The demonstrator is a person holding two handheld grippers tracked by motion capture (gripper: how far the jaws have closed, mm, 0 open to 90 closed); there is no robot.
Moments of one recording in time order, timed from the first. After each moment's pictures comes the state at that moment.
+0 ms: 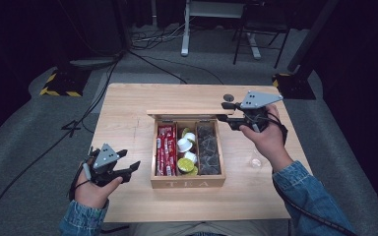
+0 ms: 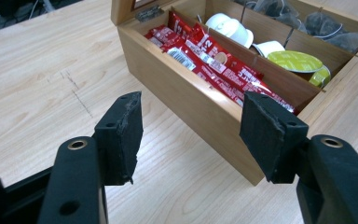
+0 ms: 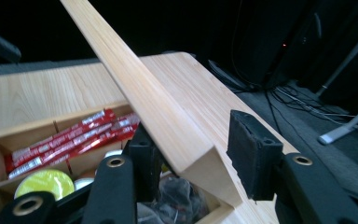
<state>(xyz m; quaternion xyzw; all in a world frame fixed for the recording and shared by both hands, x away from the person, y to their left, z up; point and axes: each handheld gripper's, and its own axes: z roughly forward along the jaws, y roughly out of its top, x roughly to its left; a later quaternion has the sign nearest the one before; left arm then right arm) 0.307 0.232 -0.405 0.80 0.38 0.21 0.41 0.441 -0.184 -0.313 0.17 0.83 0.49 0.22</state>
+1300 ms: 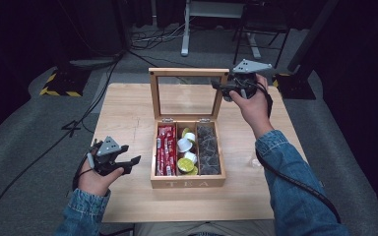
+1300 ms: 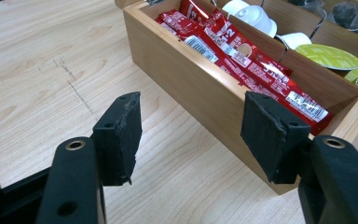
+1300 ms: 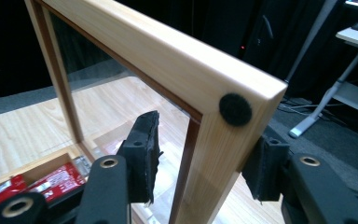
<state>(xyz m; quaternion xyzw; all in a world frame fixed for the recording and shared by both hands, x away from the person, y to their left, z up) 0.340 0.238 -0.419 0.81 0.39 0.18 0.41 0.529 -0.166 -0.297 0.25 0.79 0.50 0.25</state>
